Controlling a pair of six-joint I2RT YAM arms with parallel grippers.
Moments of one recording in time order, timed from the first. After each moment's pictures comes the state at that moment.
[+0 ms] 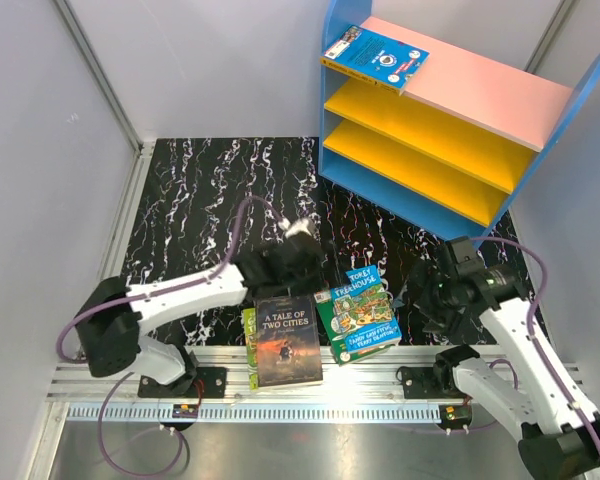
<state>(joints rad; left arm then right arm) -0.98 1.40 1.02 -0.34 -0.07 -1.07 0.31 0.82 0.88 -1.25 -0.13 0.86</state>
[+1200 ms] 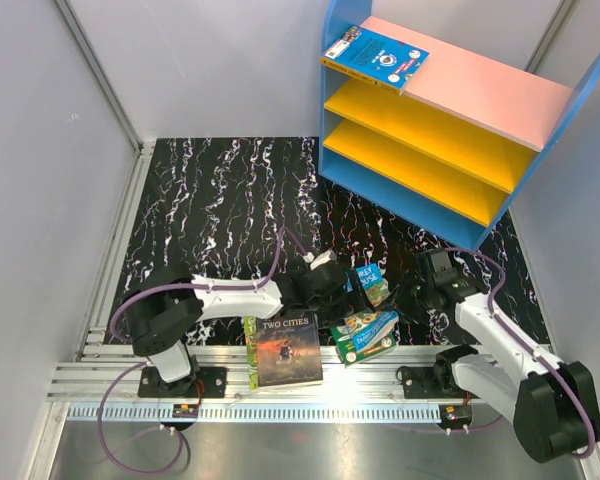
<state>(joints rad) -1.14 1.68 0.92 -0.06 0.03 -1.35 0.30 1.00 0.47 -0.56 -0.33 0.94</state>
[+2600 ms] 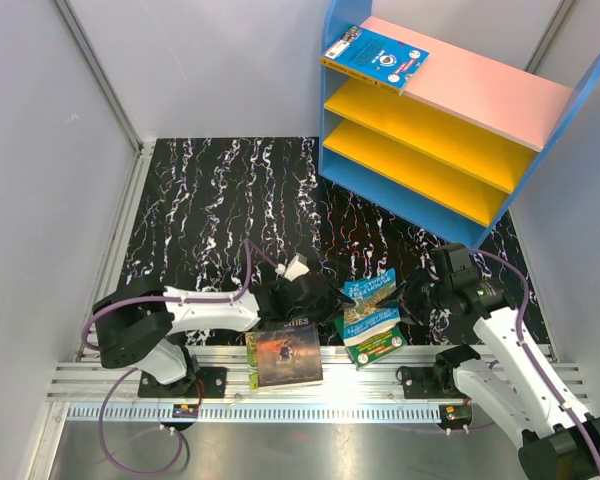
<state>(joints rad) -1.17 1.53 0.76 0.06 -0.17 -1.68 0.31 0.77 0.67 -0.92 -0.43 1.07</state>
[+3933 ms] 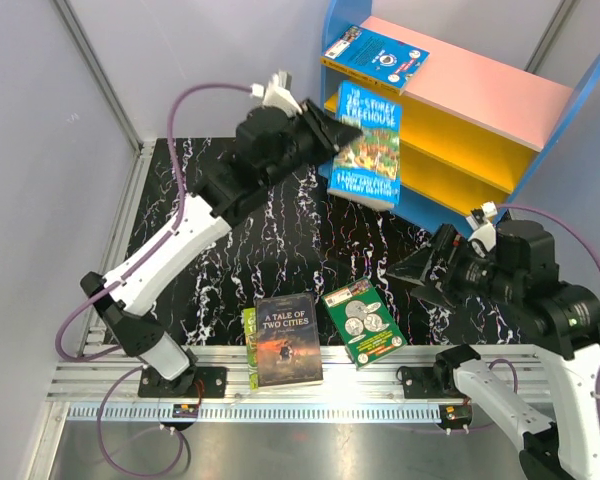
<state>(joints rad) -0.82 1.58 1.83 -0.35 -0.08 -1.01 0.32 0.77 1.34 -1.22 -0.47 0.92</state>
